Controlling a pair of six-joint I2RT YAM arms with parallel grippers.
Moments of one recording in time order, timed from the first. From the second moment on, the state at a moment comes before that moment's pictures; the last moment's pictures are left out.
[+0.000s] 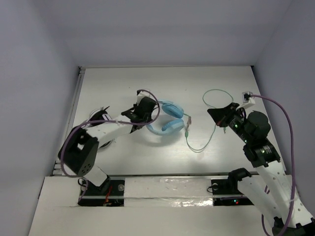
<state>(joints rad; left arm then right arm) -0.69 1.59 0.94 -0.18 -0.46 -0.53 0.30 0.62 0.74 -0.22 -0.19 0.64</state>
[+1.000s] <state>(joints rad) -0.48 1.55 1.97 -0.76 0.02 -0.27 0.30 0.90 0.68 0.08 -0.43 0.56</state>
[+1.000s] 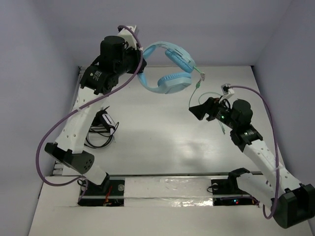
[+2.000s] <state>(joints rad) -0.34 1.60 2.20 -0.81 0.33 -0.31 0.30 1.26 0.71 0.32 -0.46 0.43</state>
